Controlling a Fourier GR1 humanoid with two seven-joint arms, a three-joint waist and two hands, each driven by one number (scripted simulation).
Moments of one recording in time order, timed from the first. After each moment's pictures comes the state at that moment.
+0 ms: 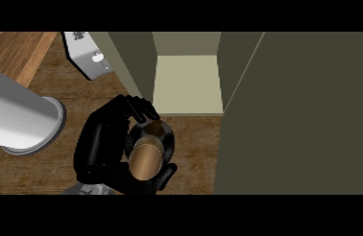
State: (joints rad) left arm -0.14 0.00 -0.32 -1.89 0.13 0.23 0.05; right arm -0.08 -0.06 0.00 -2.45 -0.16 0.16 0.63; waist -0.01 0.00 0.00
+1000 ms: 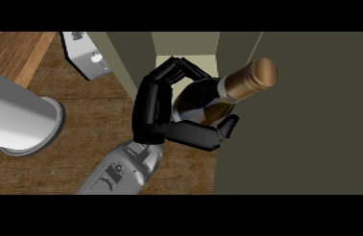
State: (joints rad) left arm -0.55 0.00 -0.47 -1.60 0.11 0.64 0.09; right arm -0.07 -0.06 0.02 -2.44 -0.17 0.18 0.62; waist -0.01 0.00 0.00
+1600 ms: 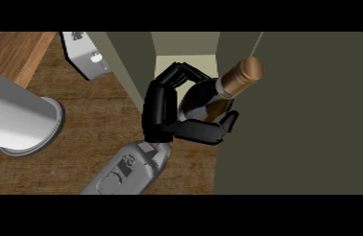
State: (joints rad) left arm -0.55 0.00 -0.52 -1.49 0.25 0.73 -0.07; right arm -0.08 -0.07 0.01 -2.44 -0.17 0.17 0.63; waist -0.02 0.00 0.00
